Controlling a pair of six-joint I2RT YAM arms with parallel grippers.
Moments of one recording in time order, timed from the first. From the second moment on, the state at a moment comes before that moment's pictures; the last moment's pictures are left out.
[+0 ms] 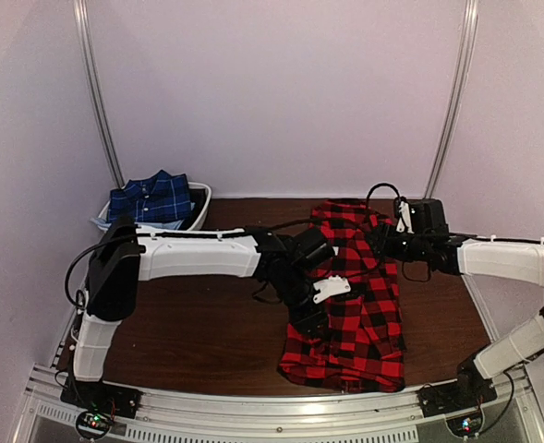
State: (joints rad) left arm -1.13 2.20 1.83 -0.75 0.38 0.25; right arm 0.37 1.35 0.73 0.07 -0.07 0.56
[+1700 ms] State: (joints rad) left arm -0.84 1.89 1.34 -0.30 0.36 -0.37; right arm 0.39 2.27 1.75 -0.34 0.17 0.26
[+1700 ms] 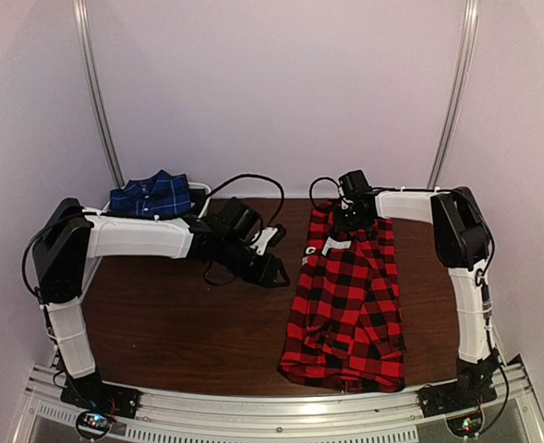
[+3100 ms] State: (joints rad) left arm -0.90 2.02 1.32 -0.32 0.45 -0.37; right arm 0.29 2.11 1.49 -0.25 -0.03 0.18
